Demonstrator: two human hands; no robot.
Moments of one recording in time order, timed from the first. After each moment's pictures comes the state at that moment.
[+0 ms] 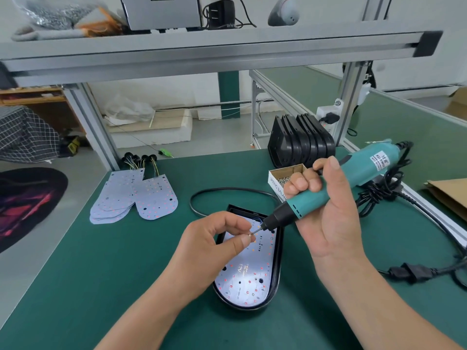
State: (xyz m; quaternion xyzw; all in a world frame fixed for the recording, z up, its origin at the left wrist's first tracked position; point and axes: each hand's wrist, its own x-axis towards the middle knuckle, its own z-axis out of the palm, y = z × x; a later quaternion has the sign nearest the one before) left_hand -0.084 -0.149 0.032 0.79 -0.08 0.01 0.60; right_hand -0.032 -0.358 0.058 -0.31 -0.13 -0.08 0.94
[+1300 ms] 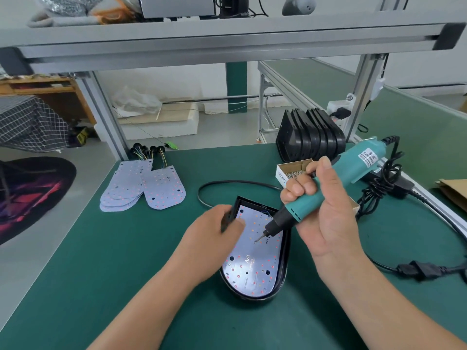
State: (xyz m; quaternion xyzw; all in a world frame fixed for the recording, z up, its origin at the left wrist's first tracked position) left_hand -0.073 -0.139 0.020 0.90 0.00 -0.01 0.44; right_hand -0.036 -0.346 0.049 -0.34 -0.10 -0.03 0.93
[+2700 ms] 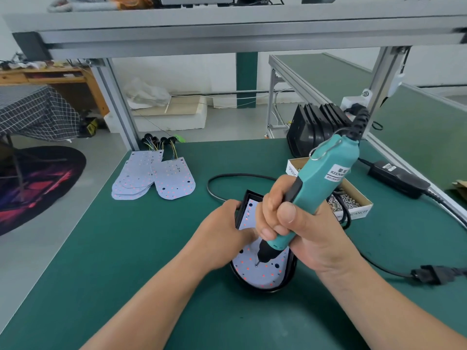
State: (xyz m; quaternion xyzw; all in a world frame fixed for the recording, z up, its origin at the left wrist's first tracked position) left_hand -0.061 -0.138 0.004 0.90 -0.01 -0.05 0.44; right_hand -0.067 -0.319 0.051 -0.49 -0.32 0.12 0.81
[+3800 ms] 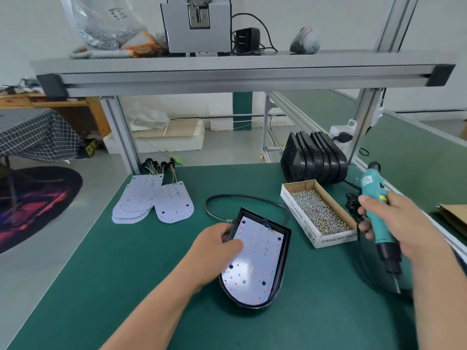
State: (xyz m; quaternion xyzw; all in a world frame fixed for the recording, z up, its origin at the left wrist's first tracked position) left_hand -0.060 -0.129 0.015 0.82 0.03 -0.09 0.57; right_hand 0.006 -0.502 0.044 -0.77 0.11 -0.03 0.63
